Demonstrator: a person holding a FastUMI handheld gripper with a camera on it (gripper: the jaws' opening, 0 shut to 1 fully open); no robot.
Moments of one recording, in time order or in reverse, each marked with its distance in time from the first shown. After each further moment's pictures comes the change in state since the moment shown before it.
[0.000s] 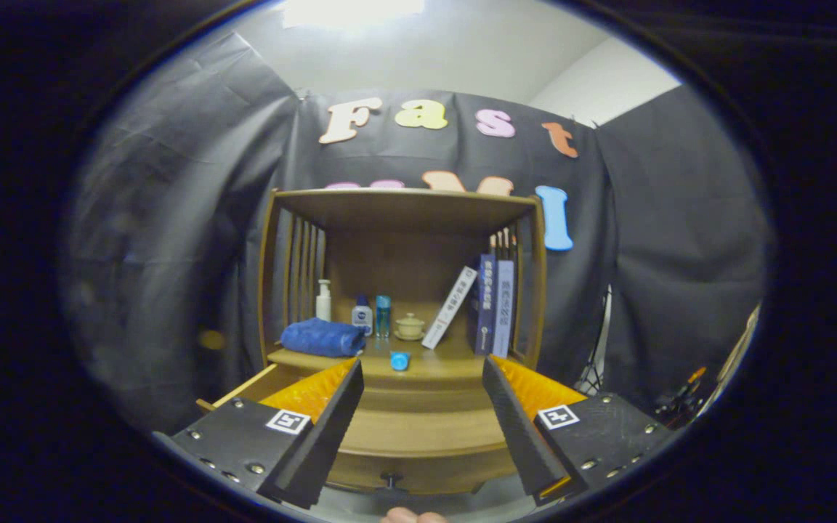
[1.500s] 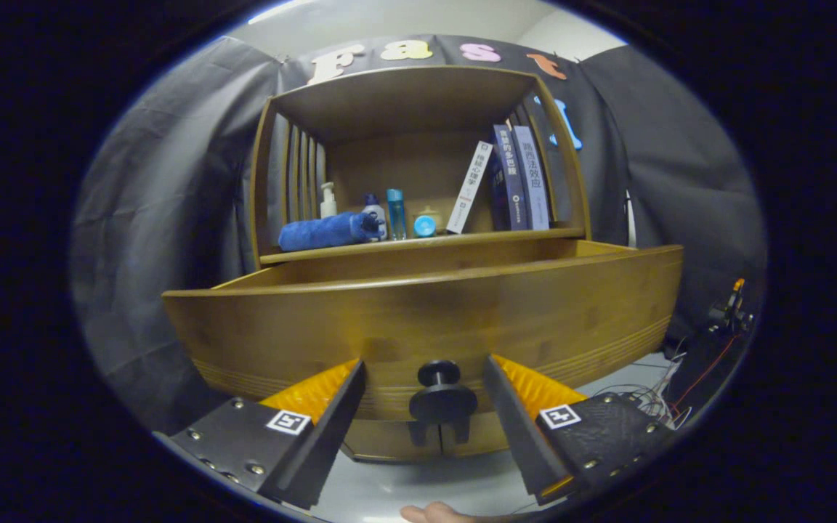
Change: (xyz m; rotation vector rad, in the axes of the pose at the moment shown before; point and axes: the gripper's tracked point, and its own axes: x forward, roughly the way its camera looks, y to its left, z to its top) arm 0.058 0.056 -0.208 0.130 0.244 0.072
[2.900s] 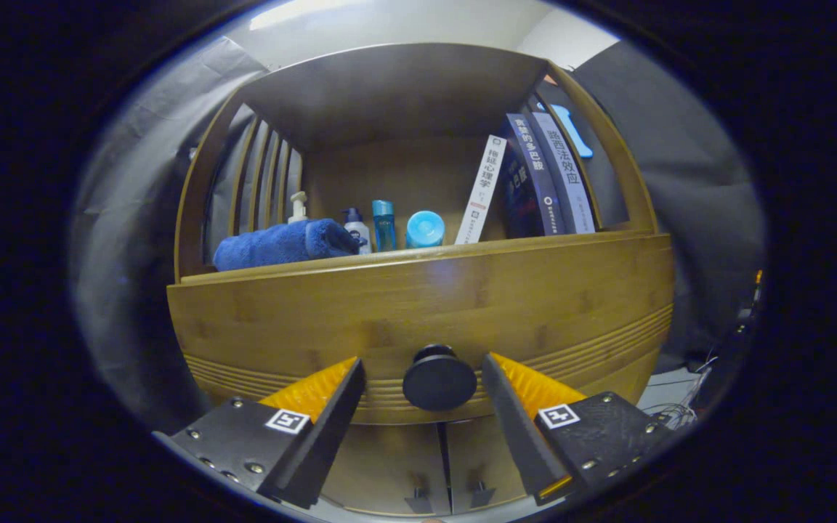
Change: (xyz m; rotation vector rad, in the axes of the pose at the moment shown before) arm 0.160 0.009 0.006 -0.005 -0.191 -0.025
